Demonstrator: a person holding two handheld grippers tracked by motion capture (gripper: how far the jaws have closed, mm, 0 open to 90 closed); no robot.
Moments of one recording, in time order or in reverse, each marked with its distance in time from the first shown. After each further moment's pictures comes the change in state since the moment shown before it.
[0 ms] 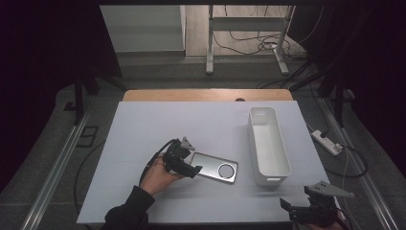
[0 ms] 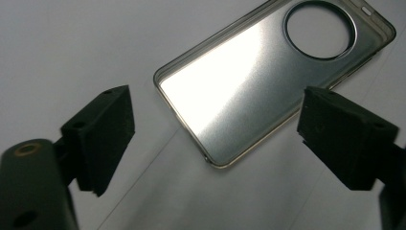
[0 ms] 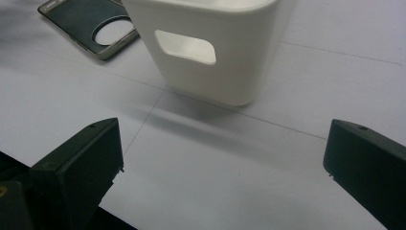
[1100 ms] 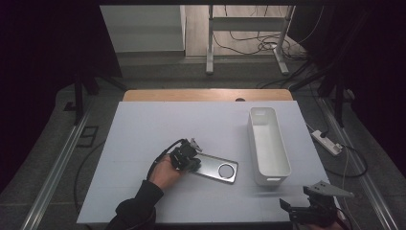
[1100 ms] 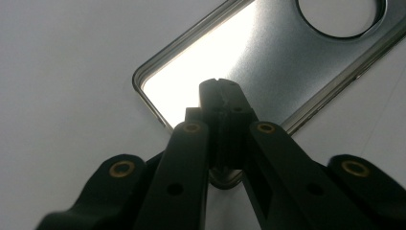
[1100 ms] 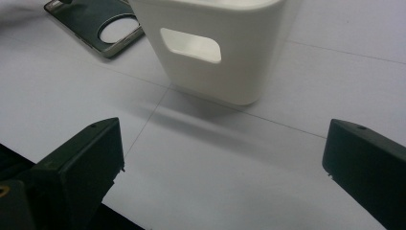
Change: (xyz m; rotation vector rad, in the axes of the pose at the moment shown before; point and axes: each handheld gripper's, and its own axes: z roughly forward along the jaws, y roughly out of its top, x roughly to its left) left arm 0.006 0.005 0.026 0.105 -0.051 0.040; right arm 0.000 0.000 0.000 0.008 0.017 -0.006
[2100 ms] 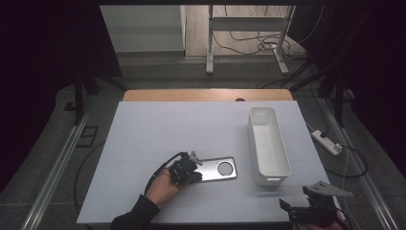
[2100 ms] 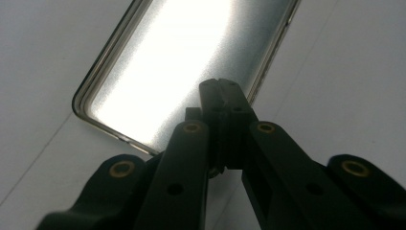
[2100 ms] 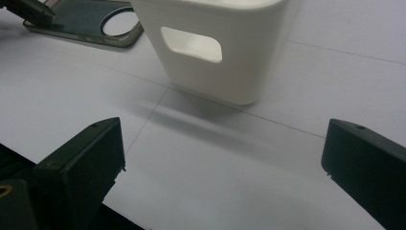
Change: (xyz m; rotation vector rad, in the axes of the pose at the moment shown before) left arm -0.039 -0.020 -0.006 -0.008 -0.064 -0.011; right arm 0.001 0.000 0.001 0.003 -0.003 -0.006
